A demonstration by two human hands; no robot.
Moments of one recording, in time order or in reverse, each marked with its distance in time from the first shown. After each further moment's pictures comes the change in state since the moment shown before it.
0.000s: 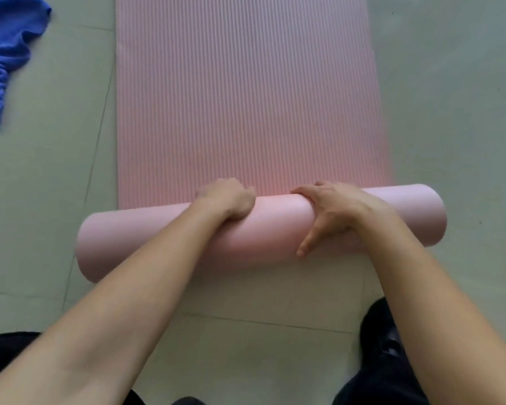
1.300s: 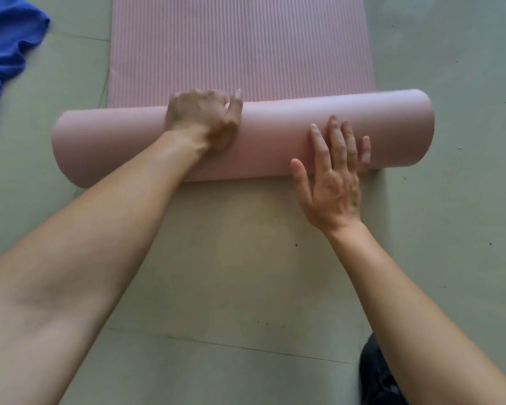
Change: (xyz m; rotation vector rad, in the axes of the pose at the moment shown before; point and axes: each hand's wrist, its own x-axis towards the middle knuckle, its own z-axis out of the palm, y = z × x) left_hand 0.051 0.013 -0.102 0.232 0.770 0.252; right_hand 0.069 0.015 0.031 0.068 1.266 -0.002
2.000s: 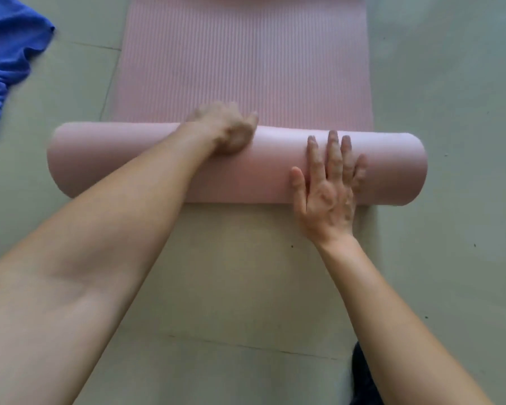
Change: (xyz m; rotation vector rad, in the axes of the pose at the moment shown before) left_hand 0.006 0.022 -0.013 -0.071 -0.401 -0.083; right_hand -0.013 -0.017 -0.020 -0.045 -0.087 0.115
